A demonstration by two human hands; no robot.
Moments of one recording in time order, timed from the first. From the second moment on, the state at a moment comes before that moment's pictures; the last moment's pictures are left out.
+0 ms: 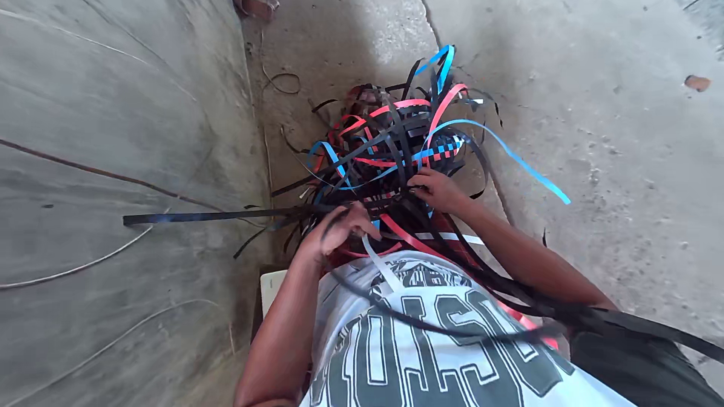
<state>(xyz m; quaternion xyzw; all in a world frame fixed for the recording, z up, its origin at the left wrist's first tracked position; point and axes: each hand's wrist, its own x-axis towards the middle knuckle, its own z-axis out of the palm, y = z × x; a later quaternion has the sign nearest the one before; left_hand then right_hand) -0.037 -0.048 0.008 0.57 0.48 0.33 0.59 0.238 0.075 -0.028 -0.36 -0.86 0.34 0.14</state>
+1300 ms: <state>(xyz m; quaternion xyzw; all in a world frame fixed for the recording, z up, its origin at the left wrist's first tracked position) 0.033 0.004 -0.033 0.71 0.50 0.26 0.42 0.226 0.043 -0.033 -0.47 -0.74 0.40 0.26</state>
